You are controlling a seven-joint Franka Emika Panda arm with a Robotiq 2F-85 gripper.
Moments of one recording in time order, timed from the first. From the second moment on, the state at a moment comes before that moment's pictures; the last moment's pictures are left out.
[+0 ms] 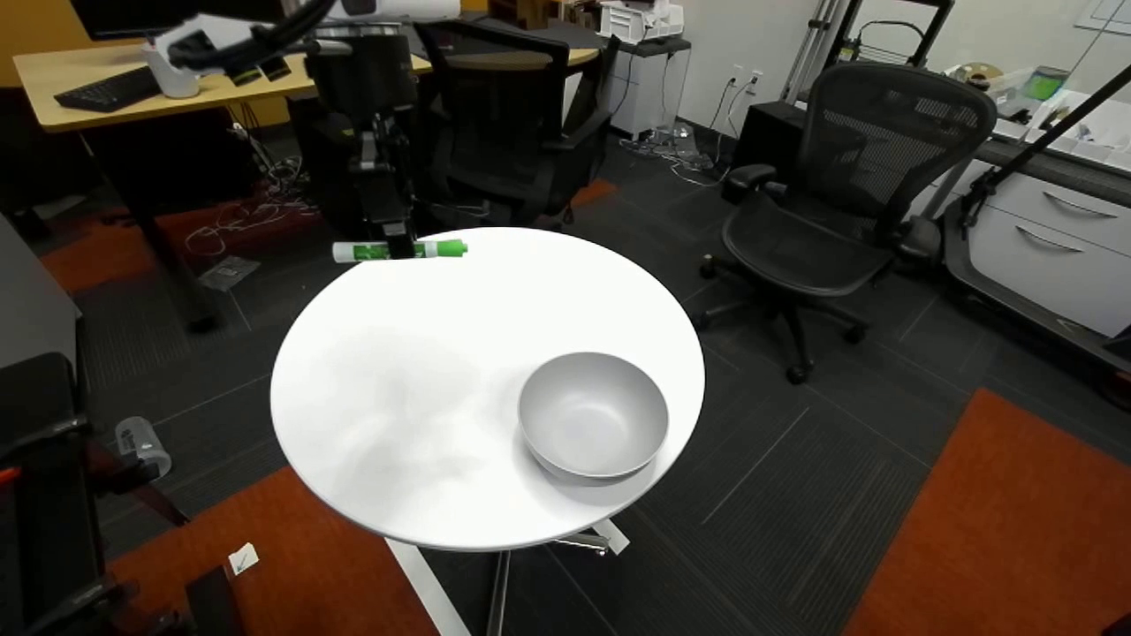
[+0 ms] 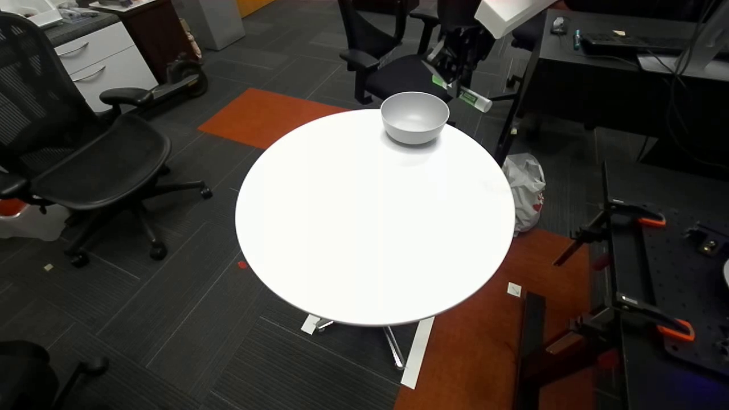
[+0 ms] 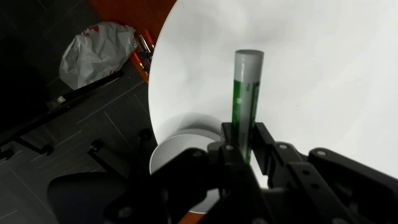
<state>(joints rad) 0.02 0.08 -0.08 -2.17 -0.29 2.20 0.67</state>
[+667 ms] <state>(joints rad) -0.04 0.25 -0.14 -2.01 -0.30 2.20 0.67</state>
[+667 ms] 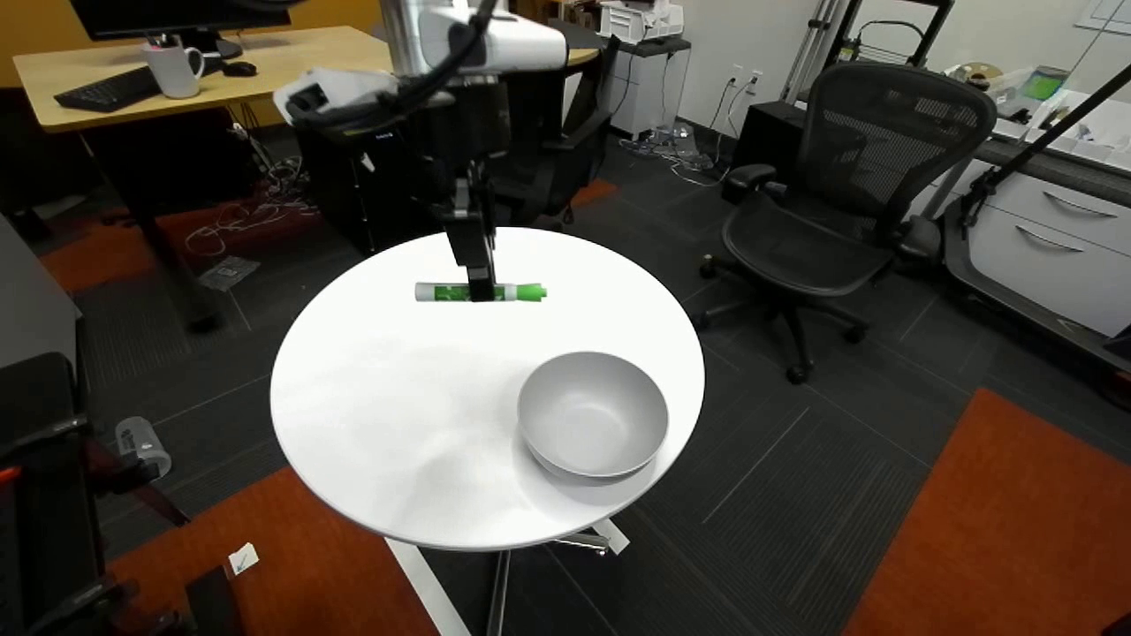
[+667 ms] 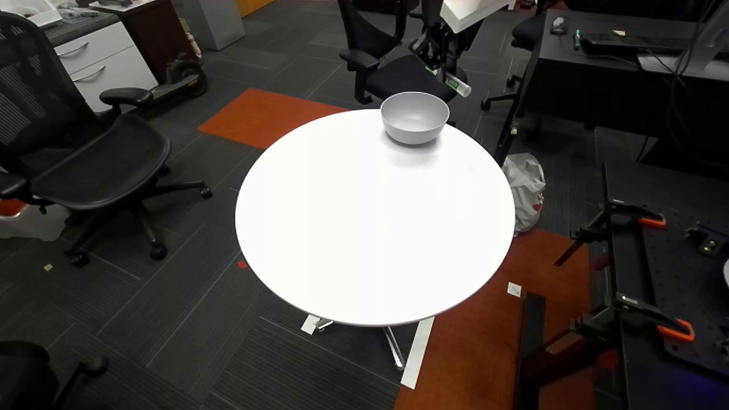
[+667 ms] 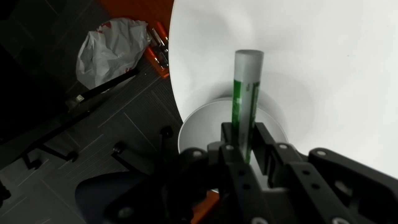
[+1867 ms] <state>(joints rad) -0.11 0.53 -0.21 -1.81 -0.11 2.35 0.61</state>
